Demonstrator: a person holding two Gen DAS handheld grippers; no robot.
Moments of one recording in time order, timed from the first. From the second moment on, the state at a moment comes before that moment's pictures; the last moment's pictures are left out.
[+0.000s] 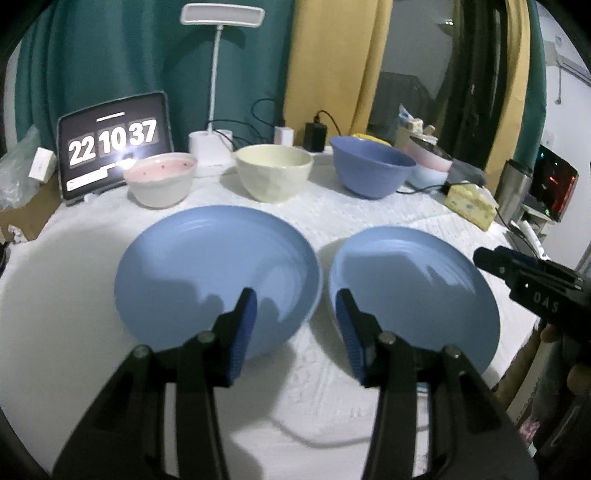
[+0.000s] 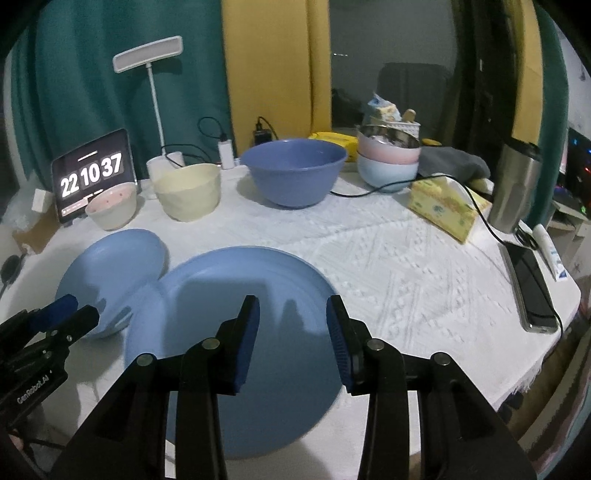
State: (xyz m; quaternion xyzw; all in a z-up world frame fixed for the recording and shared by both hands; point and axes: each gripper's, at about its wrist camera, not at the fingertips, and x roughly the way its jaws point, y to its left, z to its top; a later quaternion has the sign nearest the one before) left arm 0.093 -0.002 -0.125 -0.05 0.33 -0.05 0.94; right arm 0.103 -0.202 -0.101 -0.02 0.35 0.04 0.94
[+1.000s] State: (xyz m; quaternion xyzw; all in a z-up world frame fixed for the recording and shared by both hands) left arm 0.107 0.114 -0.134 -0.12 0.31 0.03 0.94; right arm 0.143 -0.090 -0.108 -0.08 0.37 0.09 0.92
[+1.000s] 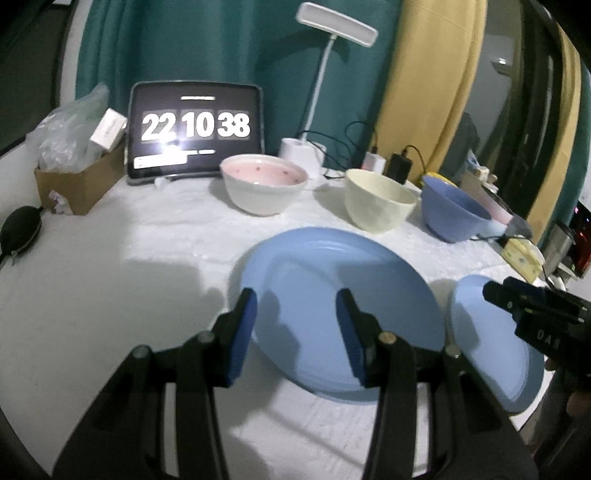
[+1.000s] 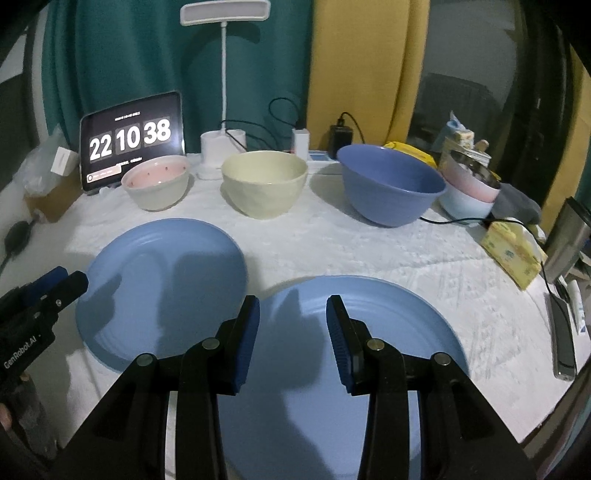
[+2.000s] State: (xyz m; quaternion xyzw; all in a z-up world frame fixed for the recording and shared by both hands) left arm 0.158 0.138 -0.176 -0.13 0.41 0.03 0.90; right arm 0.226 -0.044 -0.159 -0.04 0.49 0.14 0.86
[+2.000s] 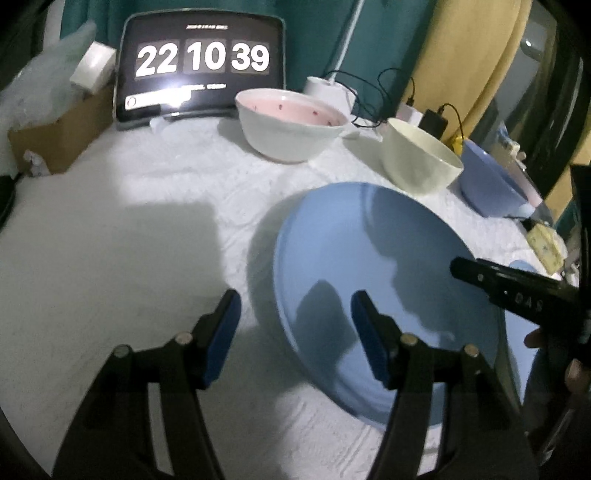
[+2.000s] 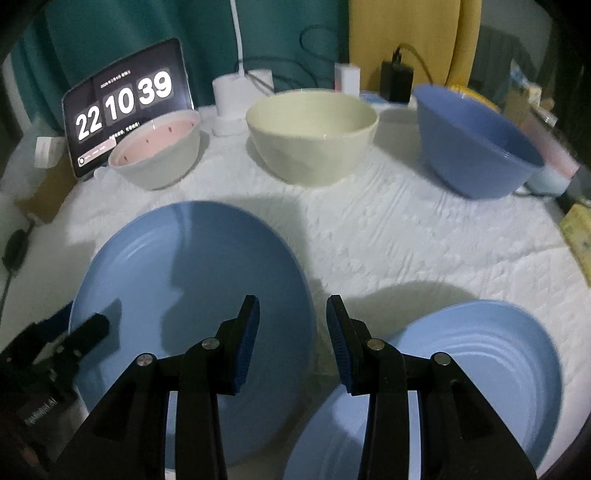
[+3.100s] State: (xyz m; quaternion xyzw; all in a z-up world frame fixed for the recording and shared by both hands) left arm 0.129 0.120 -0.144 -0.11 0.35 0.02 0.93; right arm 0.191 -0.042 -0.130 -0.06 0.42 0.16 0.89
